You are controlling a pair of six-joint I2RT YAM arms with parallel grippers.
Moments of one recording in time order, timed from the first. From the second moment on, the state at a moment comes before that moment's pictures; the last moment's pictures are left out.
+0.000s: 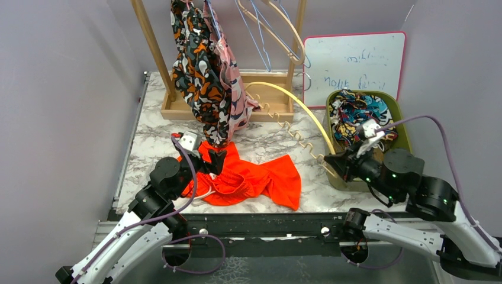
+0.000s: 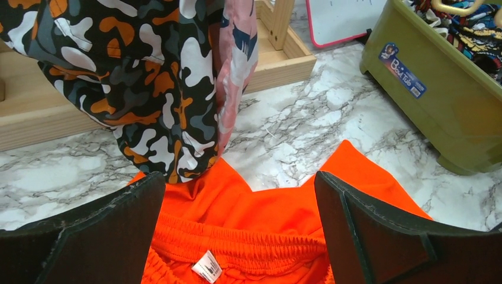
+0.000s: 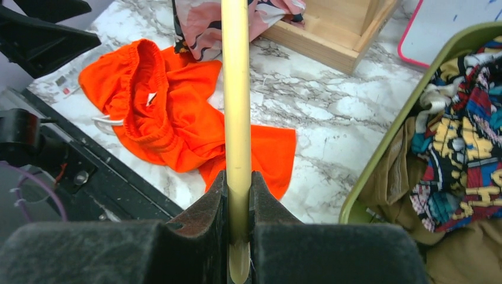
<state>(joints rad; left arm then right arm) -0.69 0.43 0.55 -0.23 -0.20 -0.16 1.02 0.55 1.14 -0.90 0.37 0.27</state>
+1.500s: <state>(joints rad) -0.69 0.42 0.55 -0.24 -0.26 -0.17 0.99 1.58 1.67 -0.24 0.67 -0.04</state>
